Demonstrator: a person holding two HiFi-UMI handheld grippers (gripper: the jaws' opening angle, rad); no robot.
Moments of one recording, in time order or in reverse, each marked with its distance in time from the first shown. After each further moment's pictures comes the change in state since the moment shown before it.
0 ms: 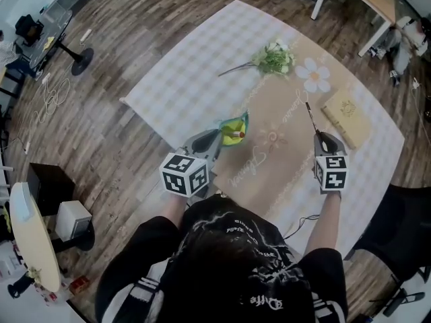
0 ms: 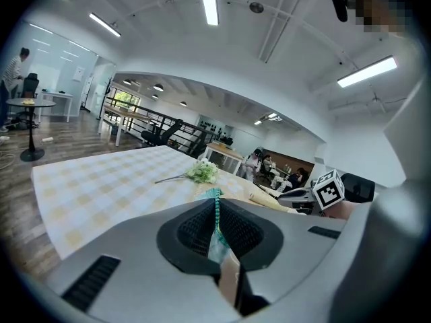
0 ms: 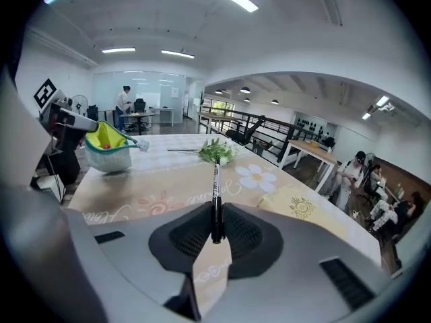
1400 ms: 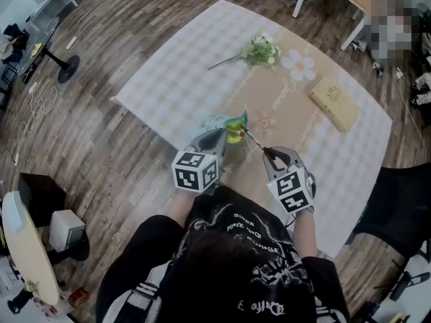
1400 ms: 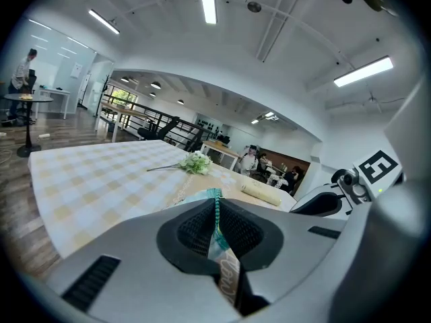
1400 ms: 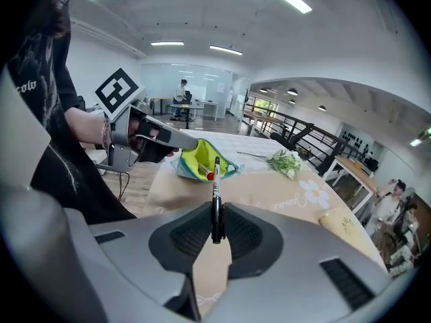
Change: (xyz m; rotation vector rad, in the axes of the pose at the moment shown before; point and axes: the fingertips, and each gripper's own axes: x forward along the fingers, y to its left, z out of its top) left arm -0.010 -0.030 -0.045 0.000 0.012 -0.029; right arm -0.078 0.196 0.004 -0.271 0.025 0.273
